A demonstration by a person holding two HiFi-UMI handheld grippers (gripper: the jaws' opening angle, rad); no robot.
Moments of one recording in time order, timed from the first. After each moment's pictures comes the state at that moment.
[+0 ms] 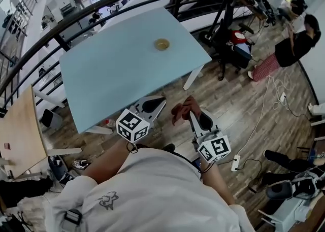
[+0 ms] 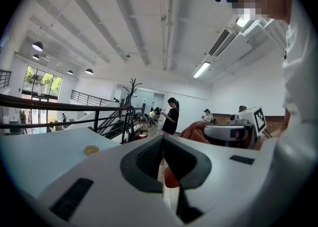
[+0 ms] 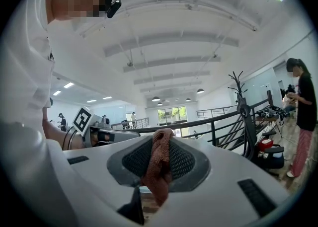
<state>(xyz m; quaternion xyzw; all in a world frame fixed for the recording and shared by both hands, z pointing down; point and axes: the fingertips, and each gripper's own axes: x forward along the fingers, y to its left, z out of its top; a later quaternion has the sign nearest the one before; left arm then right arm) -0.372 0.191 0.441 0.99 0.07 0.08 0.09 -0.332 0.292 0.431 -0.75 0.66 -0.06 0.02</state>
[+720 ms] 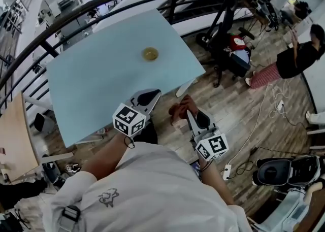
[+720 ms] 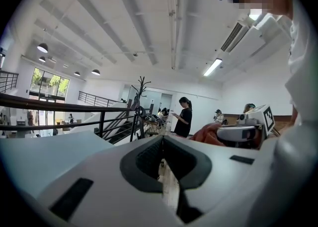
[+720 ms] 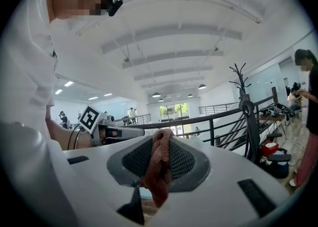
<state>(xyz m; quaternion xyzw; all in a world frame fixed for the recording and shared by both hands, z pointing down) -0.212 0.106 0.463 0.99 0.03 0.08 0.09 -0.176 0.229 0.454 -0.73 0.68 -0.08 0.01</state>
